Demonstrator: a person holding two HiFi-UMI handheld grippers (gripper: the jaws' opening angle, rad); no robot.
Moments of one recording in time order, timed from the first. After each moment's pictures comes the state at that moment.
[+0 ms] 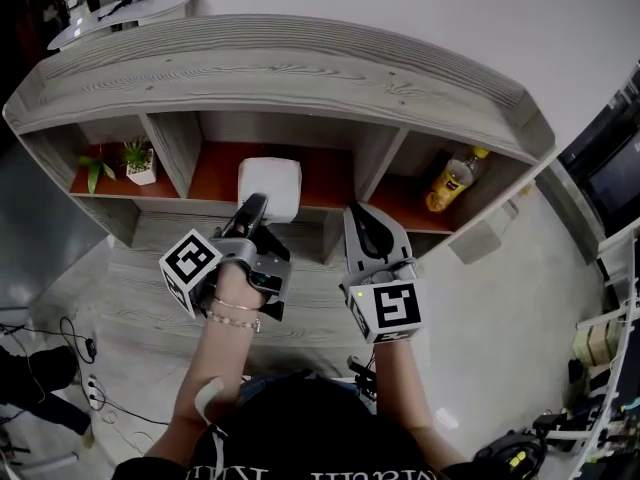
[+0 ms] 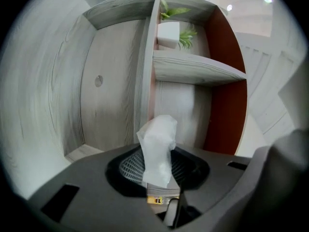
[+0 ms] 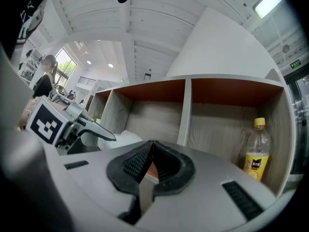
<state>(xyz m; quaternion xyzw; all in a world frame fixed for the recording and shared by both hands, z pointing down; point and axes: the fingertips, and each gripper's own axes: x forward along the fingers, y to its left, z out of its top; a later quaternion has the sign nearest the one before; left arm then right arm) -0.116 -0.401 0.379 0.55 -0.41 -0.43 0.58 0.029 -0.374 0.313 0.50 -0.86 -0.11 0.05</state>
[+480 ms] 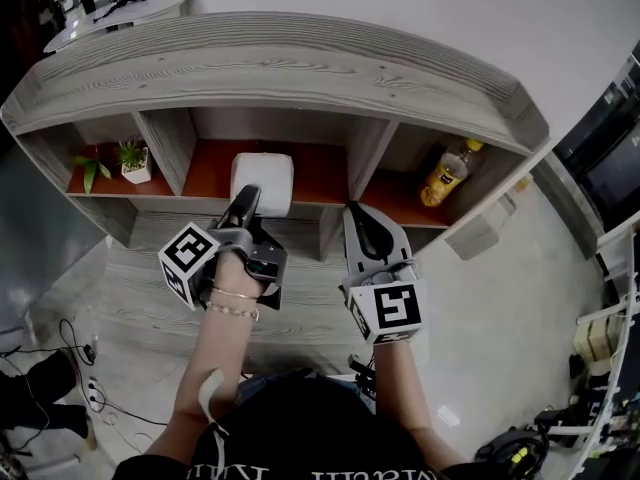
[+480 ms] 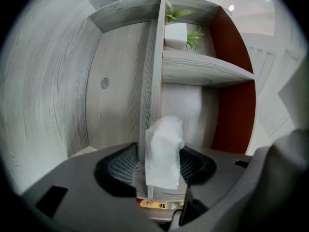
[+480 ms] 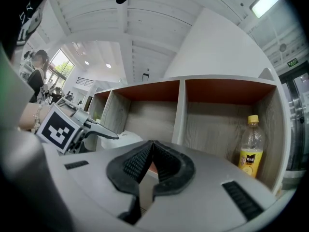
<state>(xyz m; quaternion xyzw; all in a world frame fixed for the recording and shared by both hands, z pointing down) -0.120 -0.409 0.396 0.53 -0.43 -0.43 0.59 0.039 -0.365 0.317 0.50 -0.86 -0.10 0.04</state>
